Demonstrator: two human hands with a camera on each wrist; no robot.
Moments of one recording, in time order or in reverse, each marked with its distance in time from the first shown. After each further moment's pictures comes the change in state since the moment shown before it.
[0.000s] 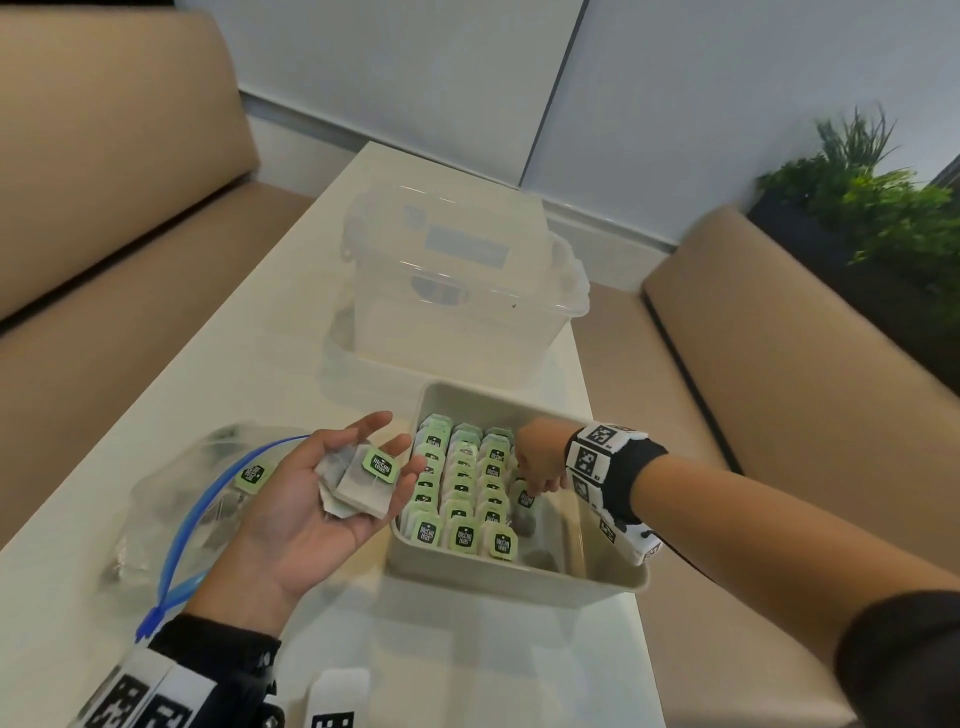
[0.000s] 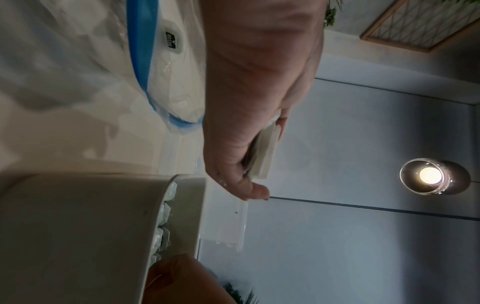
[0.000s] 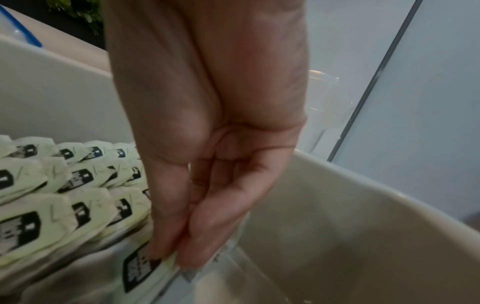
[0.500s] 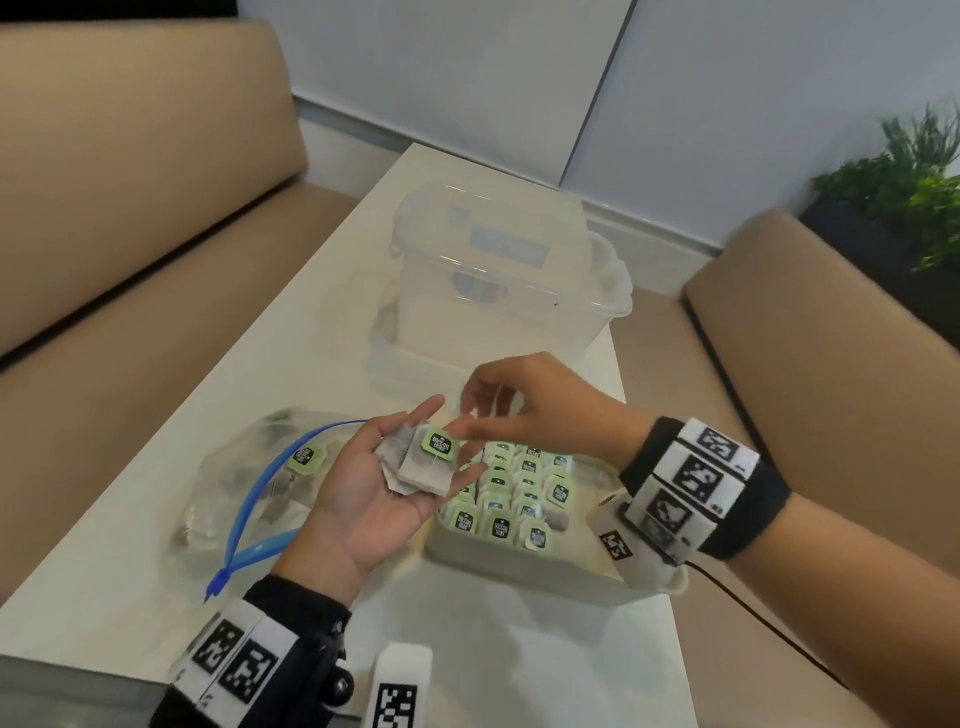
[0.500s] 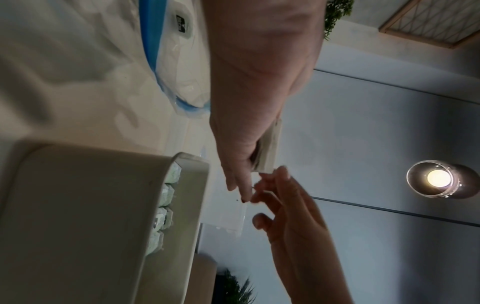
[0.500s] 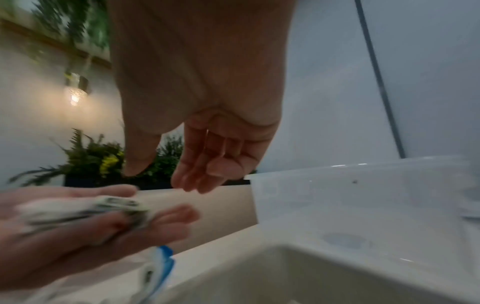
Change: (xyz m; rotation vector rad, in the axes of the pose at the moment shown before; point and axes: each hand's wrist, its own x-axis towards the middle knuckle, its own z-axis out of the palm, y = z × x) left_hand -0.008 -0.007 0.018 -0.074 0.062 -0.012; right_hand -0.080 -0.038 -0.042 0.595 0.736 -0.586
